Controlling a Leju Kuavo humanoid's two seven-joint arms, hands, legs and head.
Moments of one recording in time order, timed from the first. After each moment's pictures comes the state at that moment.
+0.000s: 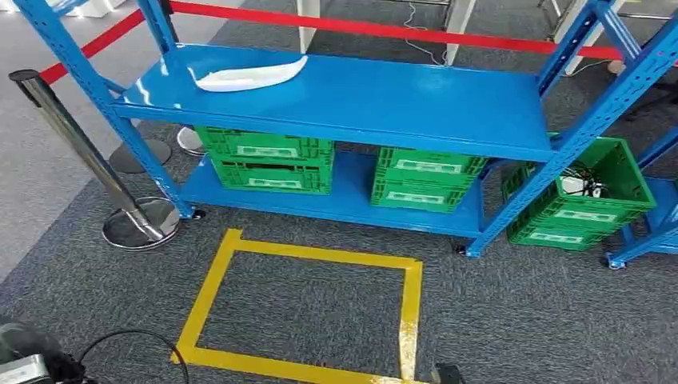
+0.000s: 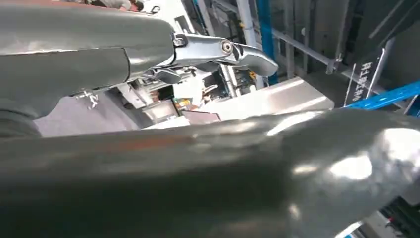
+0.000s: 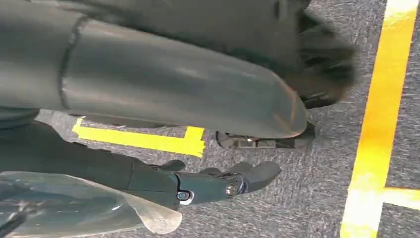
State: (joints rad) left arm 0.27 -0.12 0.01 -1.87 -0.56 0.70 -0.63; right arm -0.04 0.11 0.23 -0.18 -0.22 -0.25 -0.08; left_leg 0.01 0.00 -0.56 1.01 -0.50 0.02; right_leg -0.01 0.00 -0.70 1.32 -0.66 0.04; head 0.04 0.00
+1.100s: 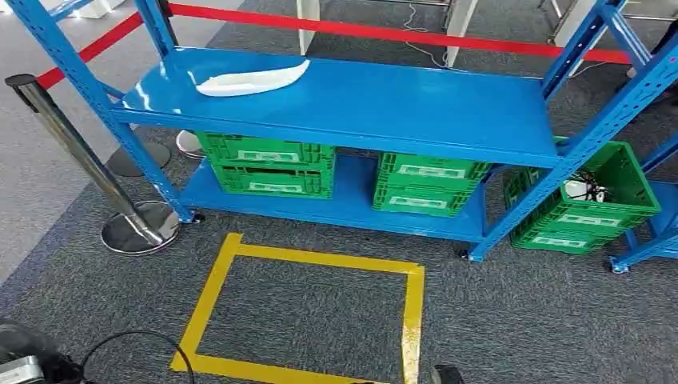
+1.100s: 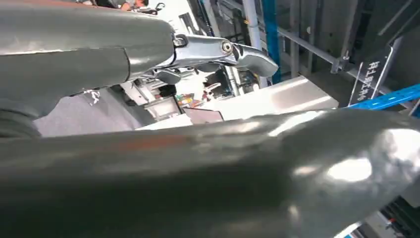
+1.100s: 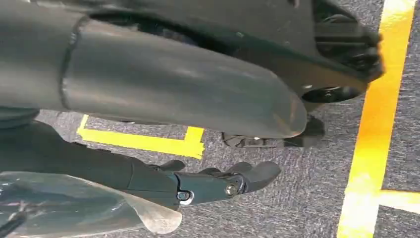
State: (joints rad) left arm 0.27 -0.12 0.01 -1.88 -0.55 0.70 -0.62; right arm -0.04 0.11 0.23 -0.18 -0.22 -0.25 -0.06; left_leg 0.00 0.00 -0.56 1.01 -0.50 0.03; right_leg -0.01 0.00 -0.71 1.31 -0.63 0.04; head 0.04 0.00
